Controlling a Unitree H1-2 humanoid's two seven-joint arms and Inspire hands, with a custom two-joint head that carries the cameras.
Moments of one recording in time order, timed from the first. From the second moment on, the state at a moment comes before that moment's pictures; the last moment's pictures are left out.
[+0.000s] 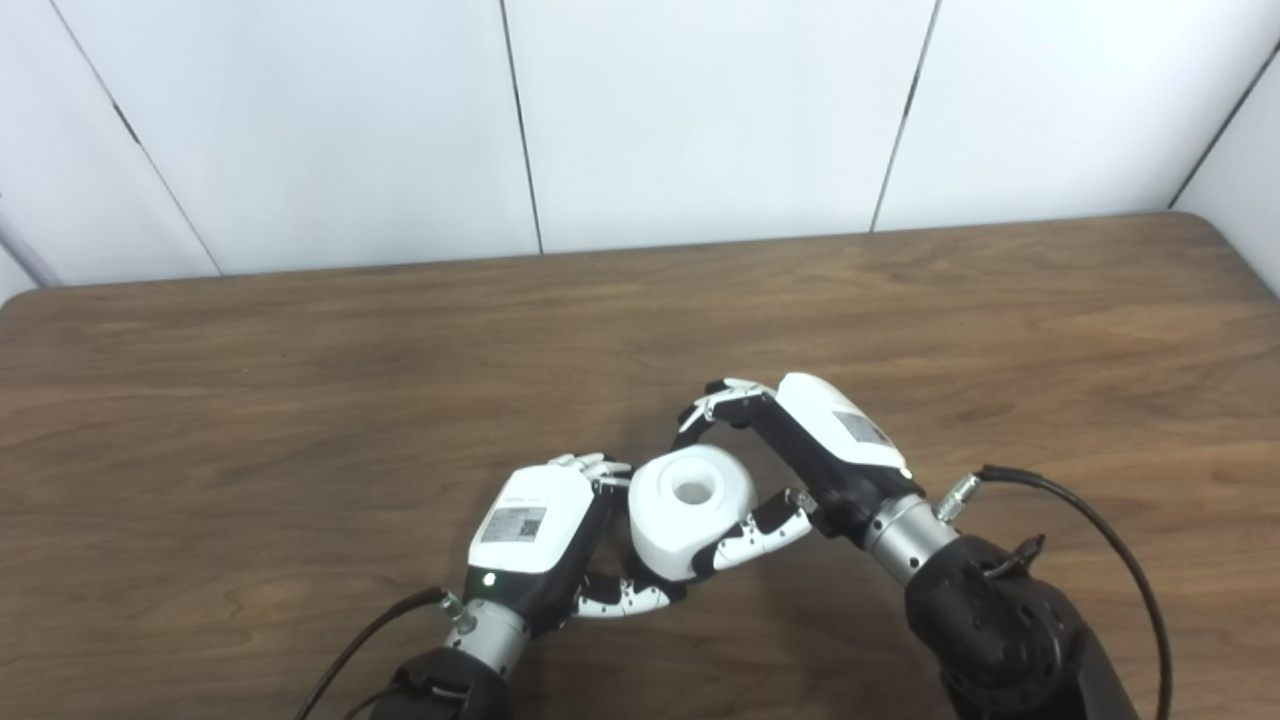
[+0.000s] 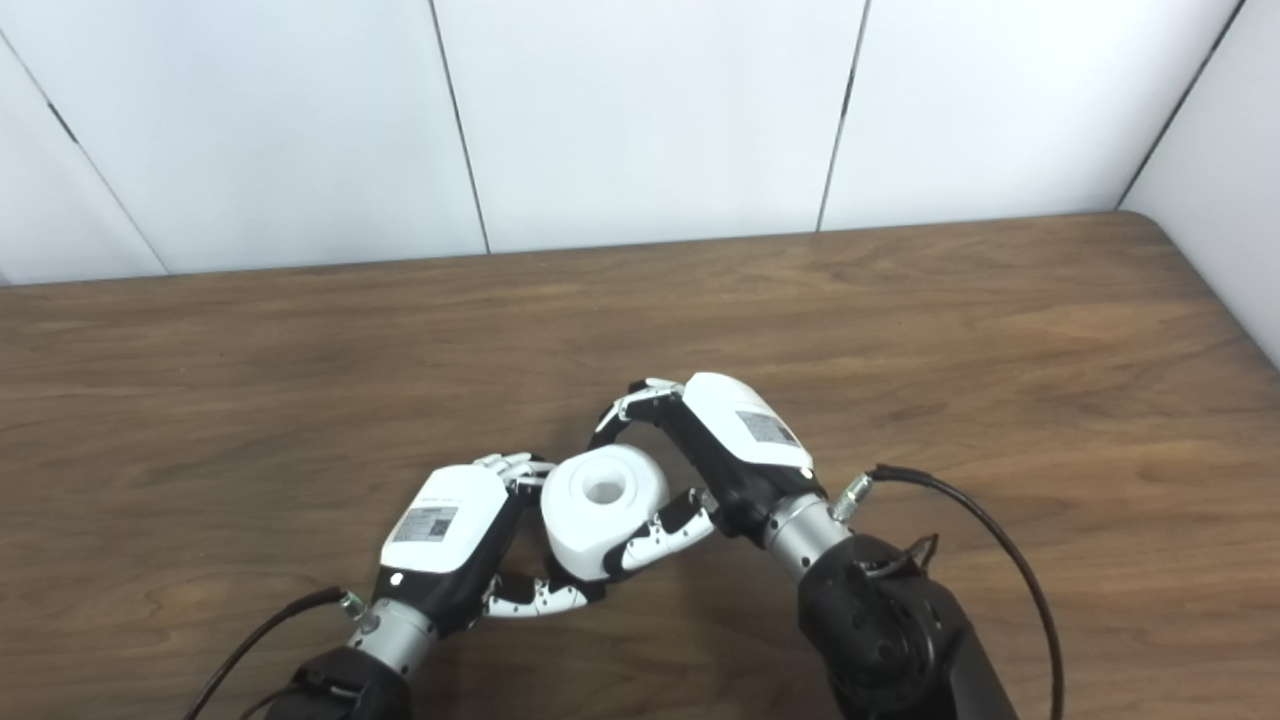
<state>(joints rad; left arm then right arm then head) -0.02 0.19 -0.51 -0.28 1.04 0.18 -0.21 -0.09 -0.19 0.30 -0.57 -0.78 0.38 0.47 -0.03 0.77</state>
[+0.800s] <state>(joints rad) -0.02 0.19 -0.51 -0.28 1.04 0.18 -0.21 -0.11 -0.23 0.34 -0.55 -0.81 0.42 0.56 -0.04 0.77</state>
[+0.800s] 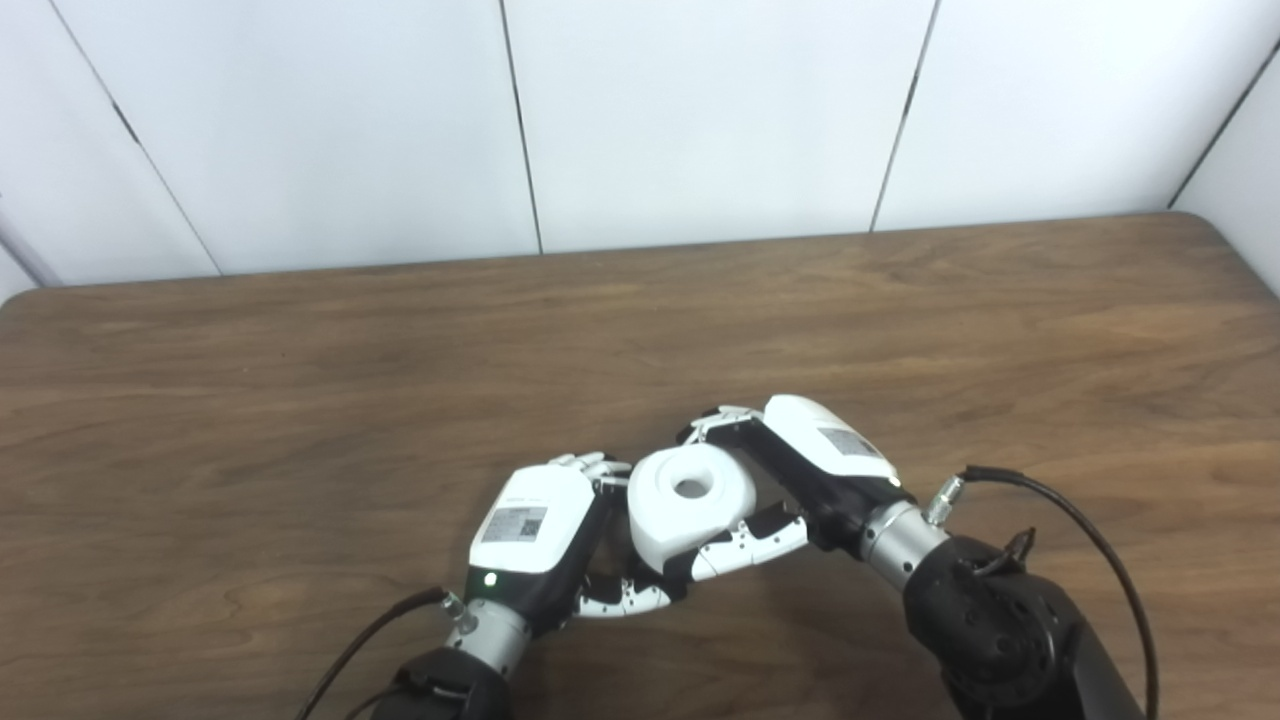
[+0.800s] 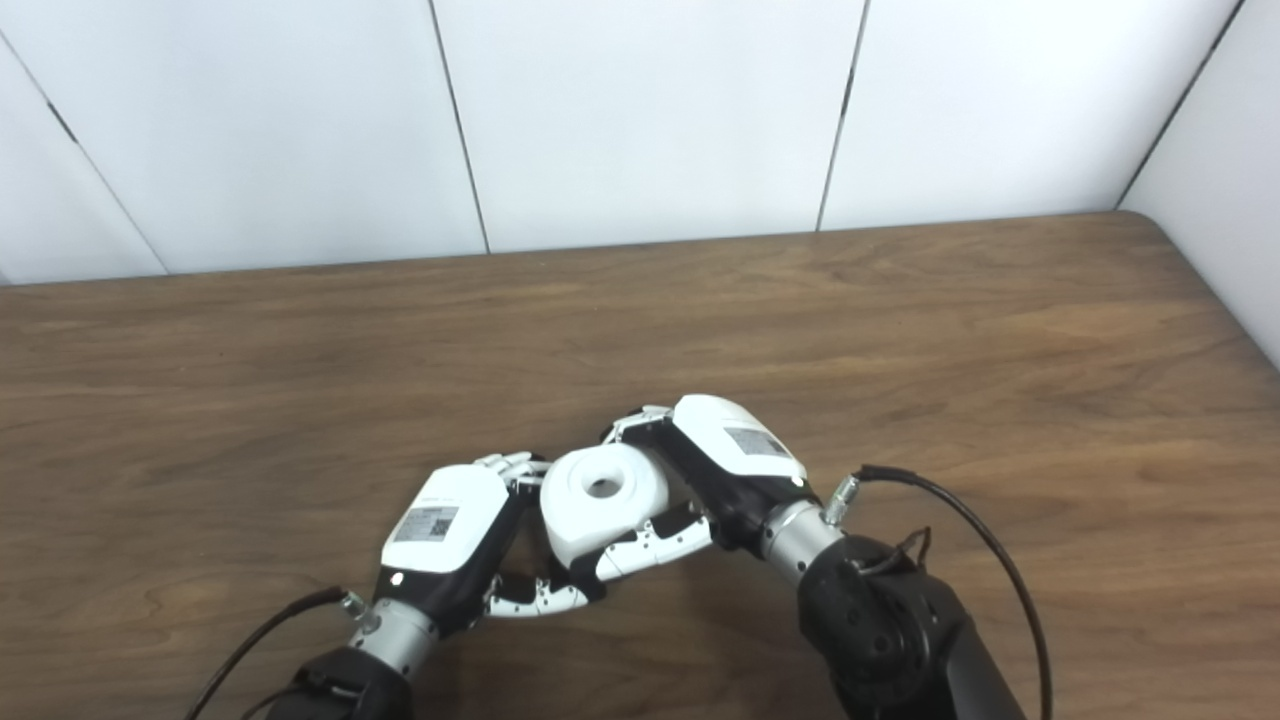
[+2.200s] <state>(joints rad) -0.03 0.19 -0.52 -0.27 1.05 0.18 -0.21 -0.15 -0.19 0.21 -0.65 -0.79 0.47 0.70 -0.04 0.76</state>
